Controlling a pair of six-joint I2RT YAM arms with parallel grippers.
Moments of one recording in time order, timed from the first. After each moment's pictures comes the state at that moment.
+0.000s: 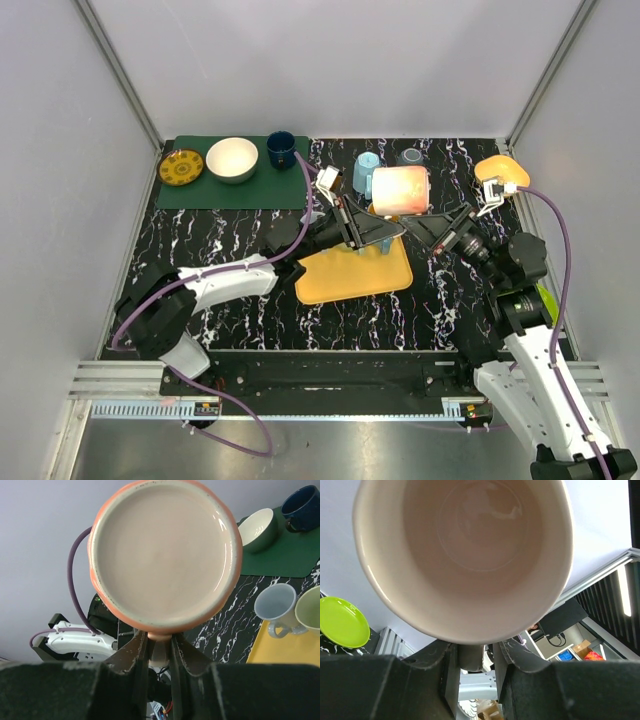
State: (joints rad) left arm -0.89 1.56 0.92 1.09 0.42 -1.31; right arm 0.23 0.64 0.69 0.16 -0.59 1.03
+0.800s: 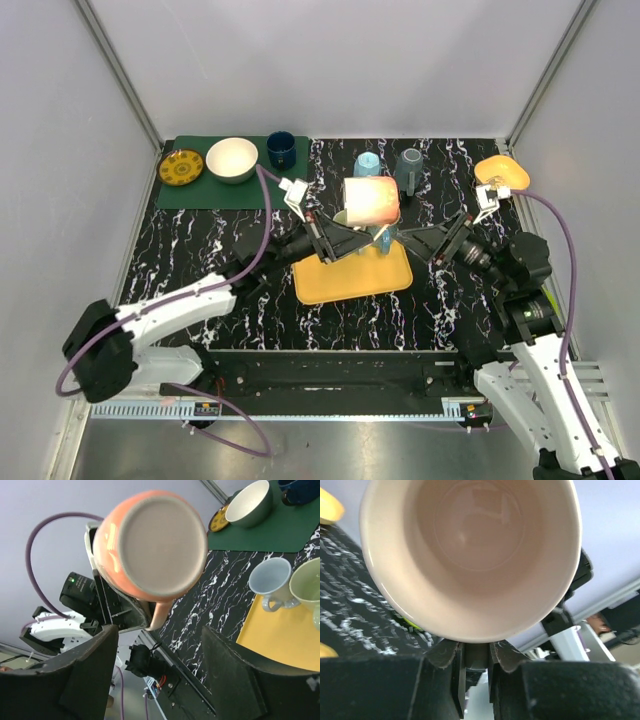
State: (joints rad) left arm -0.87 1.27 0.77 0.77 0.37 -1.02; right arm 0.26 0.60 0.74 -0.05 -0.62 0.92
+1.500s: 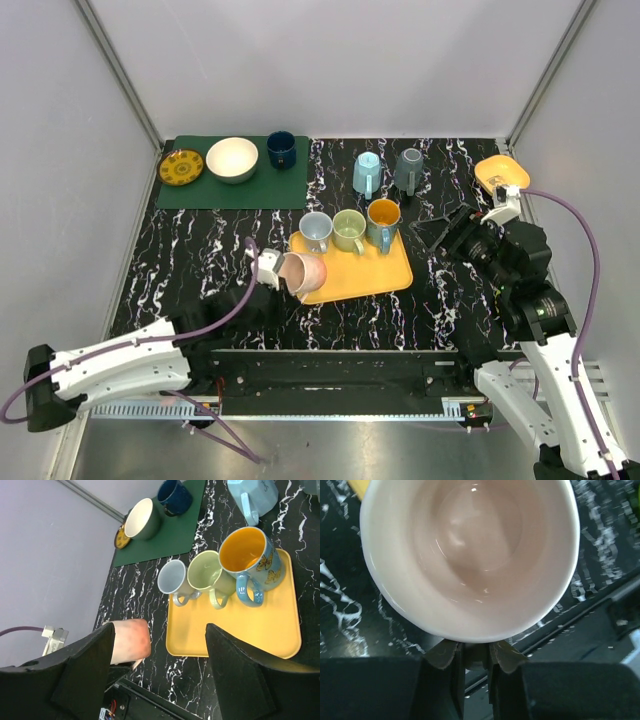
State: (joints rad) left arm -1.10 0.70 0.54 -0.36 -0.32 -0.68; right arm 0.26 0.64 0.91 -0.47 -0.25 0.73
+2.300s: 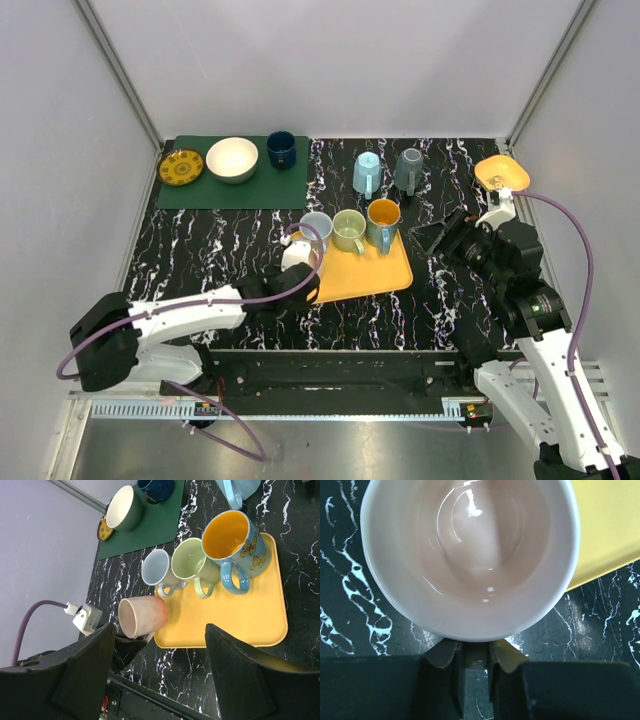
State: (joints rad) left arm -1.06 1.22 0.68 -0.39 -0.49 -0.70; right arm 0.26 0.66 0.89 -0.52 -0.22 0.71
